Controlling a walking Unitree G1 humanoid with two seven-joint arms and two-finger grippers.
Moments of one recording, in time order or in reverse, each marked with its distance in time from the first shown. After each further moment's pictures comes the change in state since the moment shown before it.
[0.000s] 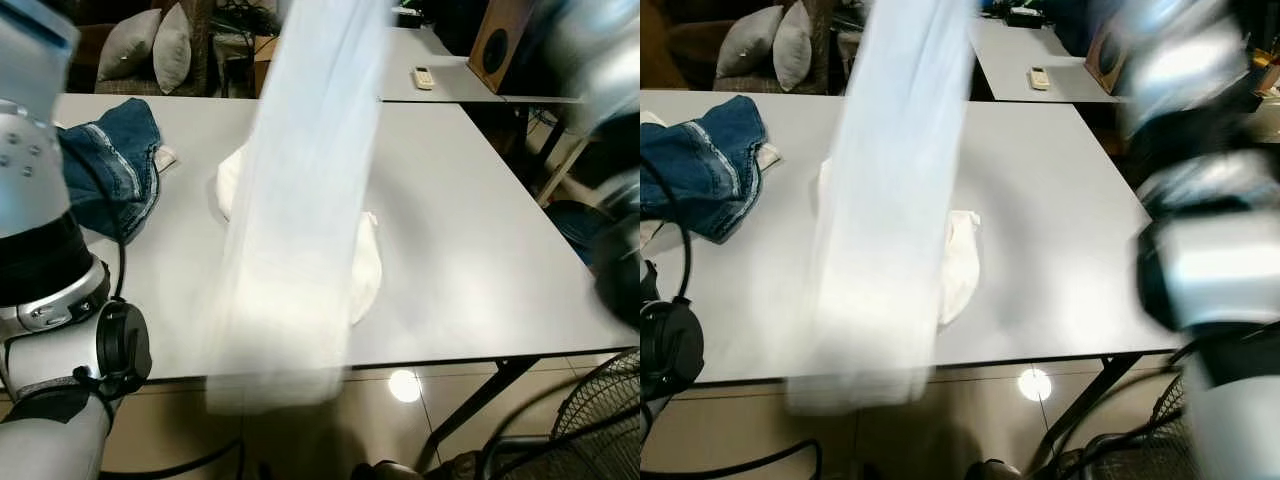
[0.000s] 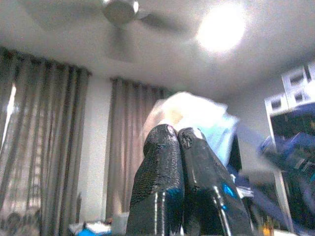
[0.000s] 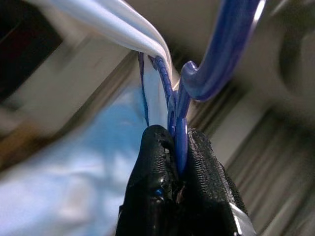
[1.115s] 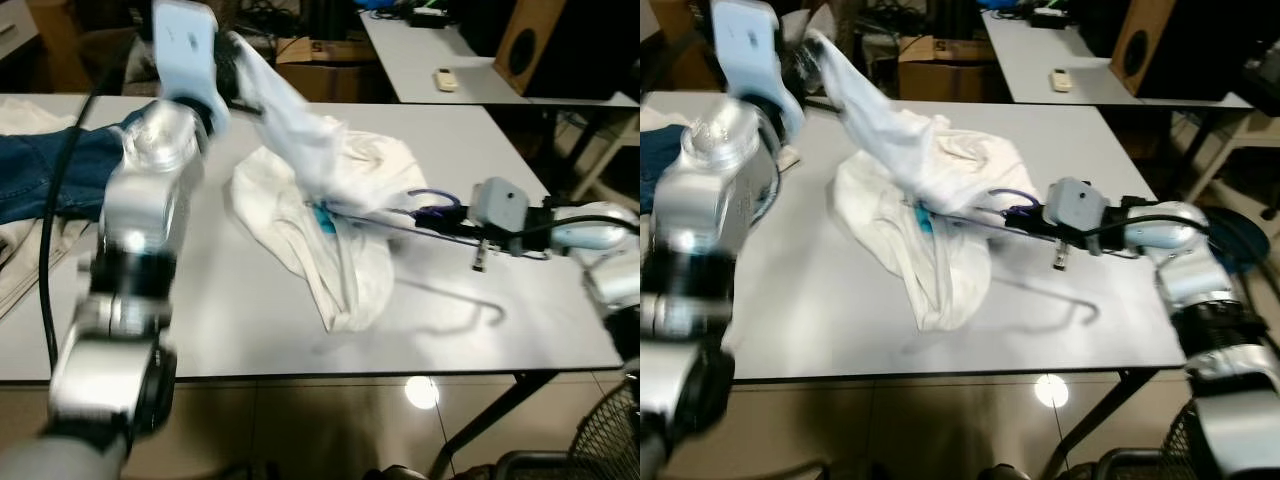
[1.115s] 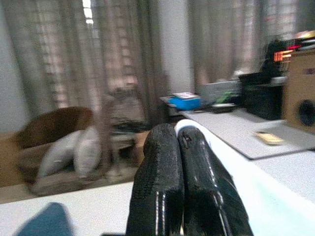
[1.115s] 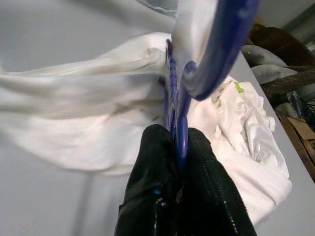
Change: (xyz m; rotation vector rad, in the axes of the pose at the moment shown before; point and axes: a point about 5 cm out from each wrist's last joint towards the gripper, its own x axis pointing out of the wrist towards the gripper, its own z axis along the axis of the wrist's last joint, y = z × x) left arm -0.019 0.010 -0.164 0.245 0.576 0.307; right arm -0.208 0.098 -0.134 0.173 0.502 0.979
